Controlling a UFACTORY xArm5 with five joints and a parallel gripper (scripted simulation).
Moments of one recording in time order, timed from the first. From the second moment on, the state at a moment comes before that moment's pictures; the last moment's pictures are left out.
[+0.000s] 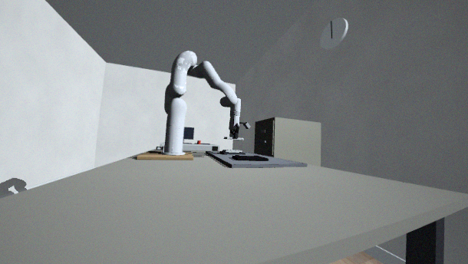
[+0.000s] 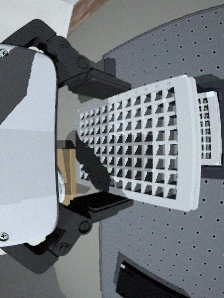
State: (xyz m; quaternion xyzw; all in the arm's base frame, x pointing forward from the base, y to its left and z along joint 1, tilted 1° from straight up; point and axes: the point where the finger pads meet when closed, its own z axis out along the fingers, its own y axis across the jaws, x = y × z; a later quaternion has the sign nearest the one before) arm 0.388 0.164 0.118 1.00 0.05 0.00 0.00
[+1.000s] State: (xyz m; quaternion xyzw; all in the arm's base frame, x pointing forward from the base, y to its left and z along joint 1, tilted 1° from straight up) arm 0.387 0.186 0.118 1.00 0.05 0.00 0.00
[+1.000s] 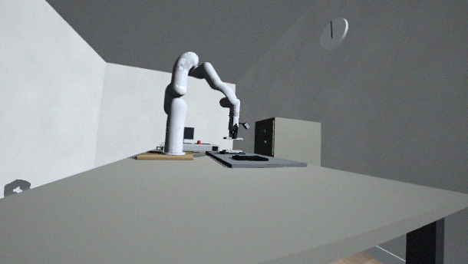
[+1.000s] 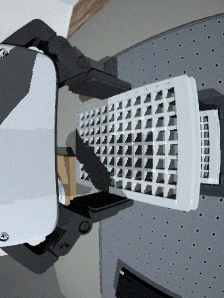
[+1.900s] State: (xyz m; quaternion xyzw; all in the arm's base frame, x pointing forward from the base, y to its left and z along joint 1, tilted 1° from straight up) arm 0.387 0.184 0.100 1.00 0.05 0.00 0.00
